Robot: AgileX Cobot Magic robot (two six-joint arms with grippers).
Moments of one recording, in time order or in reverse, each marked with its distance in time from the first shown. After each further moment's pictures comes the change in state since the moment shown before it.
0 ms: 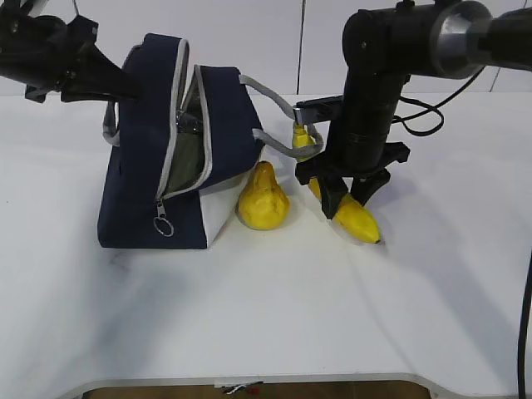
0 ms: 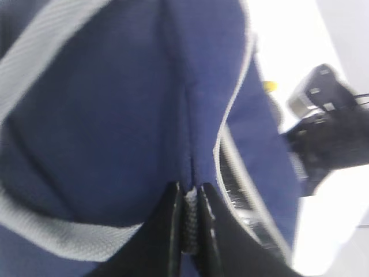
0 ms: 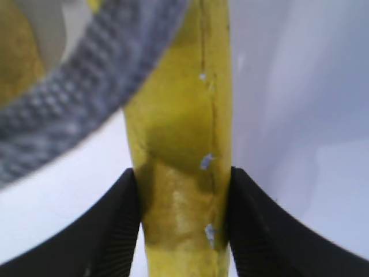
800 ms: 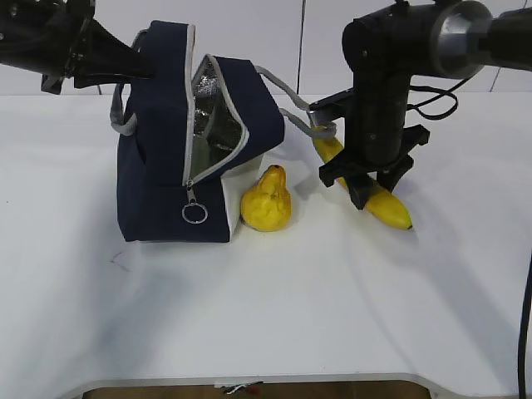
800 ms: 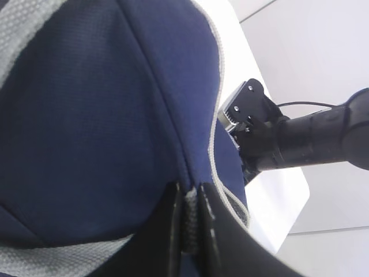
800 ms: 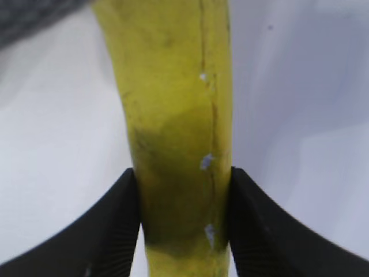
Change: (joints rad) left arm 0.000 0.002 0.000 -0.180 0.077 0.056; right arm 0.000 -0.001 0.000 -0.216 0.000 0.020
